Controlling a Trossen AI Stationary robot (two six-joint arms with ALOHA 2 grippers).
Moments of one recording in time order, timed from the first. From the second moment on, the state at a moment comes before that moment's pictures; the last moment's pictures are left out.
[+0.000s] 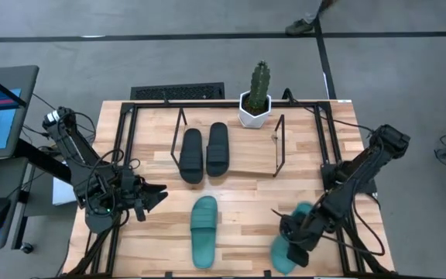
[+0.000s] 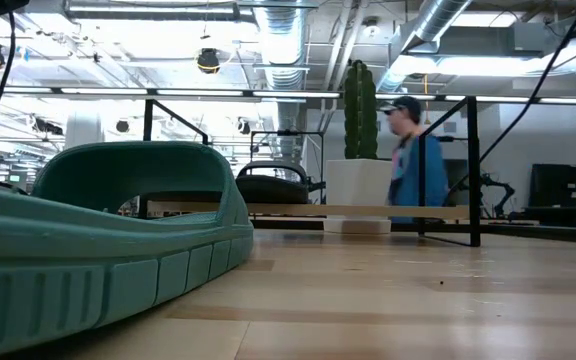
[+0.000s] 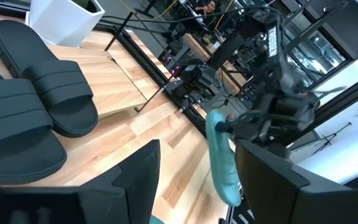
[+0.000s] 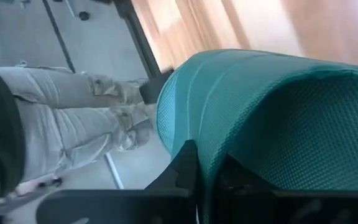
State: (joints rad) left arm -0.99 1.00 0.75 -0.30 -1.24 -1.32; right arm 0.81 1.46 0.95 -0.47 -0.11 1.28
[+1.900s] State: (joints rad) left arm -0.94 1.00 0.75 -0.29 -1.35 -1.38; right arm -0.32 2.05 1.94 -1.57 -0.47 -0.37
